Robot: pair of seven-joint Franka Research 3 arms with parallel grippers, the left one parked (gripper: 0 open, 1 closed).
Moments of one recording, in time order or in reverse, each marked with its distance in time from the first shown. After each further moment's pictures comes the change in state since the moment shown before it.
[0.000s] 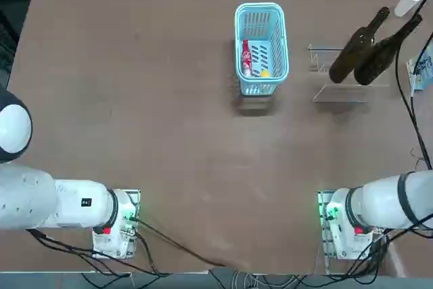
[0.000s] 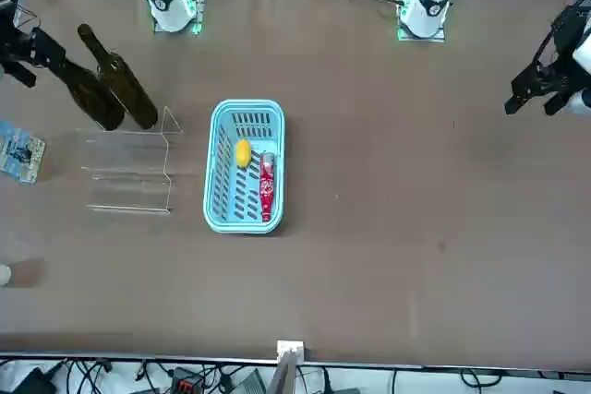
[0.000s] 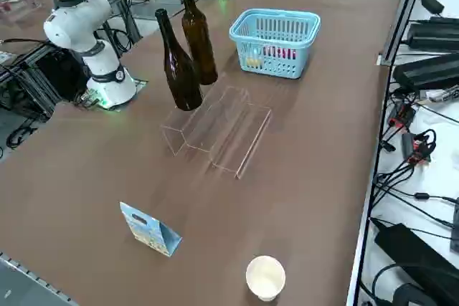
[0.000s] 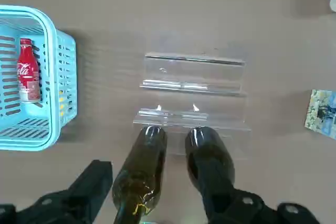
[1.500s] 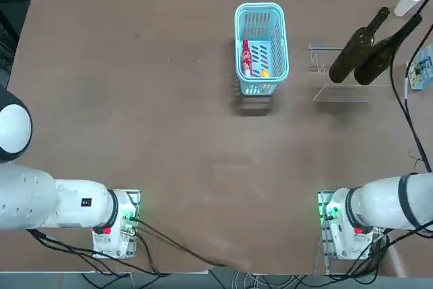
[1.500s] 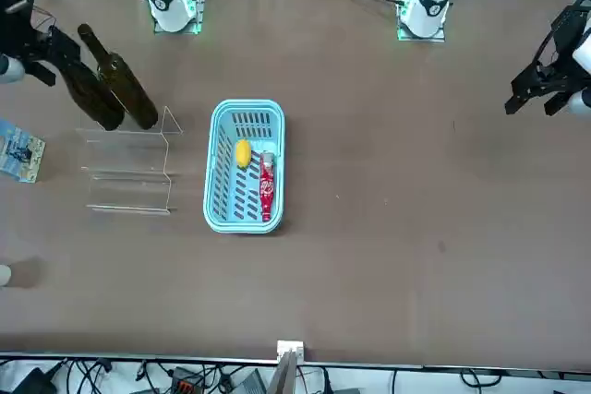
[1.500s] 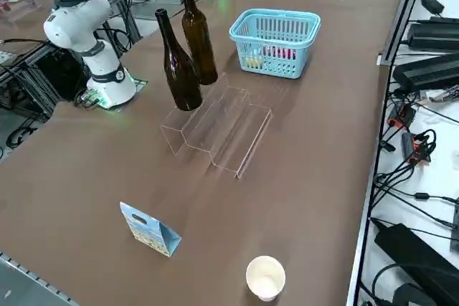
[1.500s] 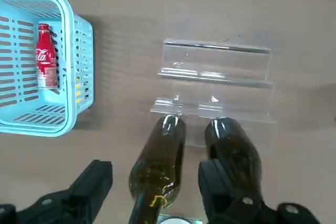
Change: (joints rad) arm 0.001 -0.064 0.008 -0.121 0.065 0.025 0.001
